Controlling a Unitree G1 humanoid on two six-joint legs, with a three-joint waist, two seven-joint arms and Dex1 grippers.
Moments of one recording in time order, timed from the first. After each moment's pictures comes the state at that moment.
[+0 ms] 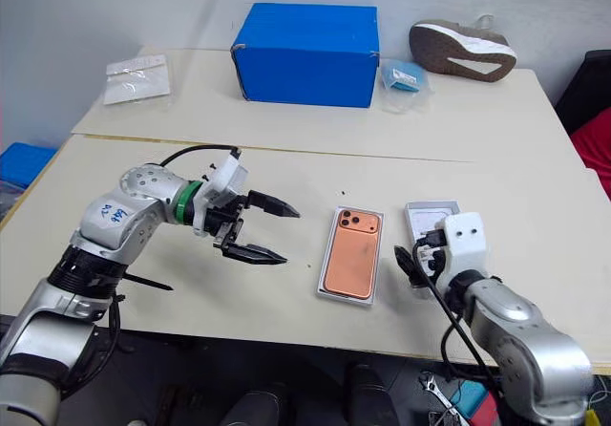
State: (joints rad) left arm -0.78 0.68 -0.28 0.10 -0.50 0.40 -1.31; right arm -0.09 -0.40 -0.24 -0.65 0.48 1.16 0.08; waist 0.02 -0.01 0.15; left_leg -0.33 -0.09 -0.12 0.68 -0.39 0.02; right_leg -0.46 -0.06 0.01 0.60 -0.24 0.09
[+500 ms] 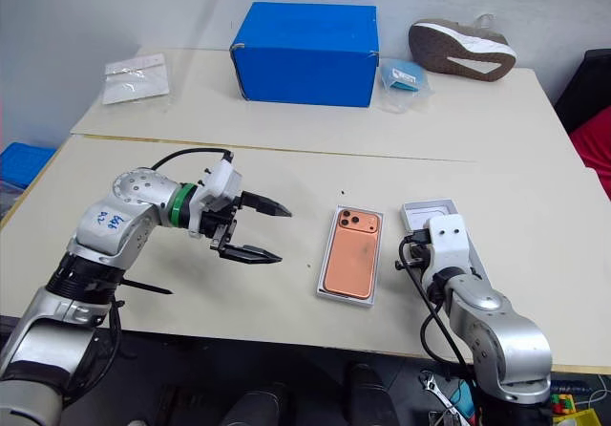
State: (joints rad) left arm -0.71 0.67 -0.25 0.09 -0.42 0.39 -1.31; right arm -0.11 -0.35 -0.20 -0.62 0.40 1.15 0.06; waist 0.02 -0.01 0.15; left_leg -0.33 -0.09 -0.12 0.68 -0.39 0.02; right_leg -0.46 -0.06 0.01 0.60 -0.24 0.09
